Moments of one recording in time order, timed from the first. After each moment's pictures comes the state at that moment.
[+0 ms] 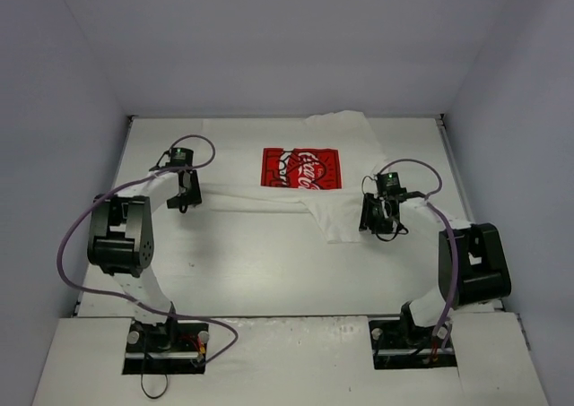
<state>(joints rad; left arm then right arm) -0.08 1.78 1.13 -0.46 -0.22 -0.27 0.17 1.52 0.76 -0.39 -0.05 0.37</state>
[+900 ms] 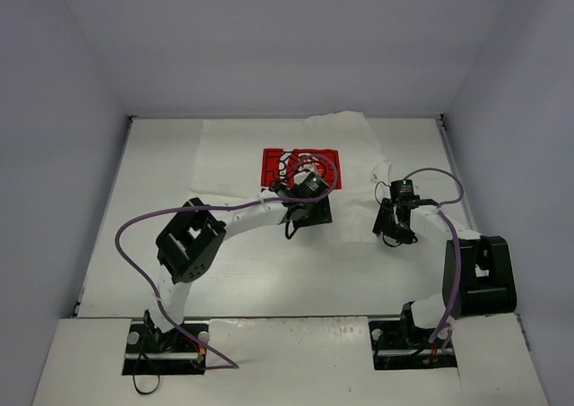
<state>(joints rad) -0.86 2.00 1.47 -0.42 -0.09 -0.91 0.08 1.44 0.69 -0.43 0.14 0.43</state>
